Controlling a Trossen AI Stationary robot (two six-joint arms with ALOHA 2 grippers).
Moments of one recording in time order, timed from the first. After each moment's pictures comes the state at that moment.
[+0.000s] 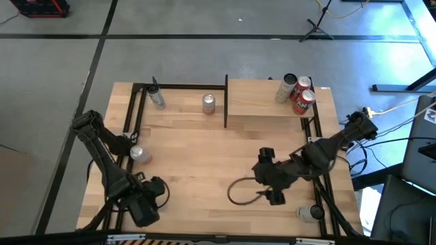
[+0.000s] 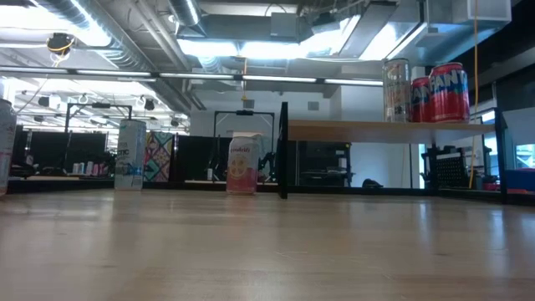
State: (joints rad) left arm -0.87 1.58 1.44 -1.25 -0.04 -1.42; right arm 0.56 1.55 1.65 -1.08 0.17 0.36
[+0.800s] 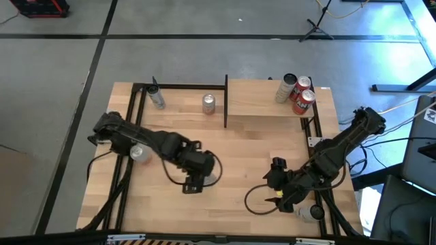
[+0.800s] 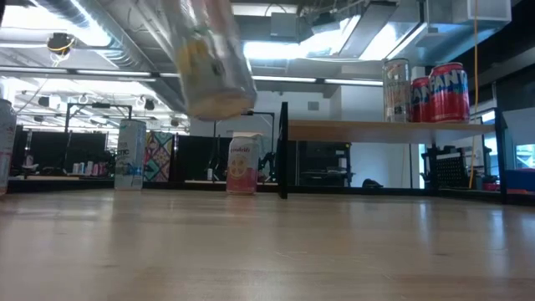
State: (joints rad) left arm -0.34 1.80 1.84 -1.26 -0.04 -0.40; right arm 0.71 1.38 1.28 -0.86 0.24 0.65
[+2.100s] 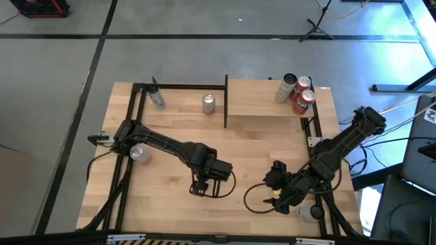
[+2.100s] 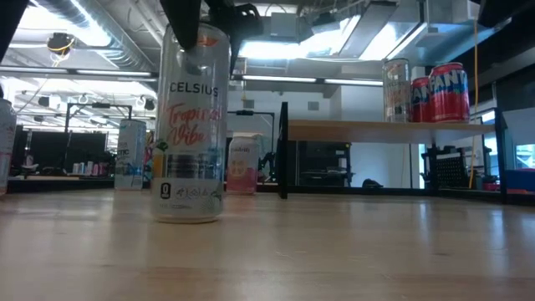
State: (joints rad) left arm -0.30 2.04 1.92 -1.31 0.02 -0.08; right arm 0.73 1.38 1.14 -0.73 0.26 0.79
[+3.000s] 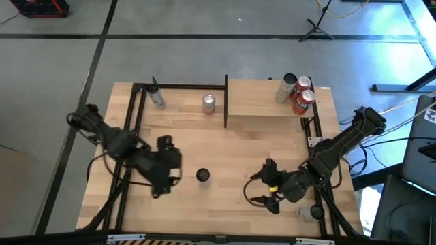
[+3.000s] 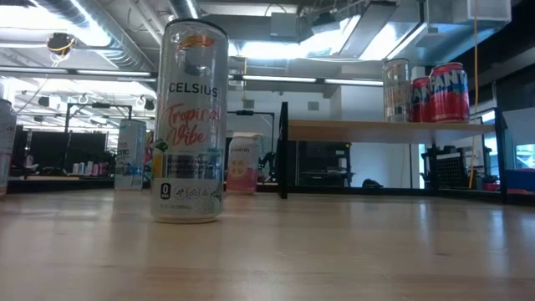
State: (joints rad) left arm -0.57 1.51 1.74 -1.32 -0.35 -0.59; right arm 0.69 1.38 1.14 -0.45 0.40 0.72
